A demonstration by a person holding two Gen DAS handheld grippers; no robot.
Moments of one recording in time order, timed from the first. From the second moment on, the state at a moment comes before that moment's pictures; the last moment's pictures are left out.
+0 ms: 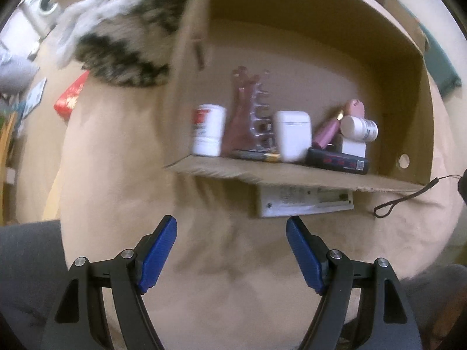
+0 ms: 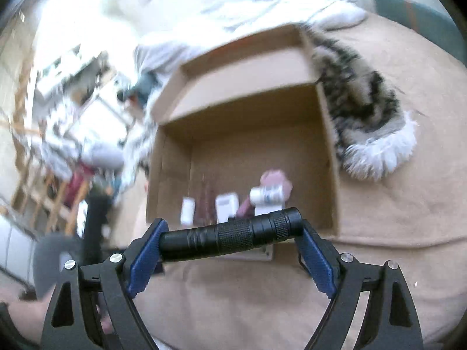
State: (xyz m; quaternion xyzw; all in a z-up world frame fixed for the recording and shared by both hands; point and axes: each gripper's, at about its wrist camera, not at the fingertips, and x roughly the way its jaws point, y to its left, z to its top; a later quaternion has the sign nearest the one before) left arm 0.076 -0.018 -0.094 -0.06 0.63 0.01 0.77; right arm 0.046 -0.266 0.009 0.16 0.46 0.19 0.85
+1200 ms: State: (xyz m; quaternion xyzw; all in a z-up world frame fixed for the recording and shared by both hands) left arm 0.103 -0.050 -0.140 -0.05 0.66 -0.02 0.75; right arm 0.065 -0.275 -0.026 0.18 0.51 0.16 0.82
